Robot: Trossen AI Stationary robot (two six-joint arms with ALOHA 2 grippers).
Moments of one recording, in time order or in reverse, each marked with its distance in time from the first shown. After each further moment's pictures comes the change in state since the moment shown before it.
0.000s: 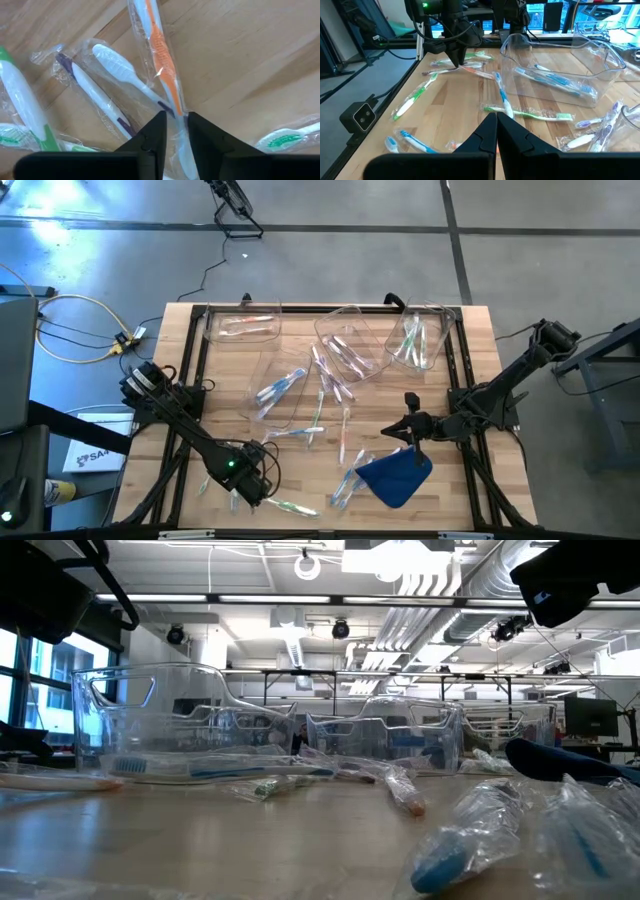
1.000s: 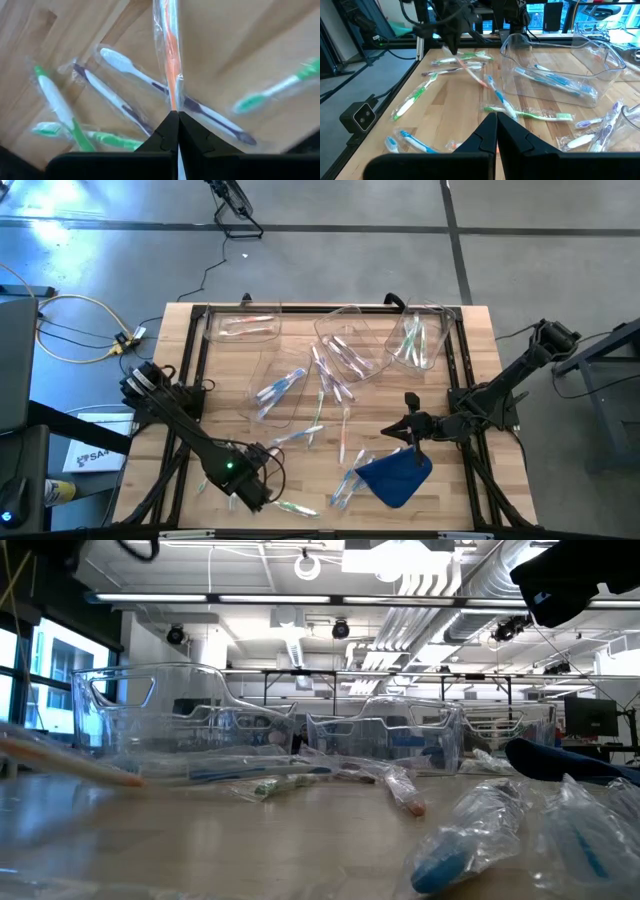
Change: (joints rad) left arm 0.000 0.000 0.180 -0.201 0.001 0.185; right arm 0.000 0.000 0.000 0.000 0.000 0.000
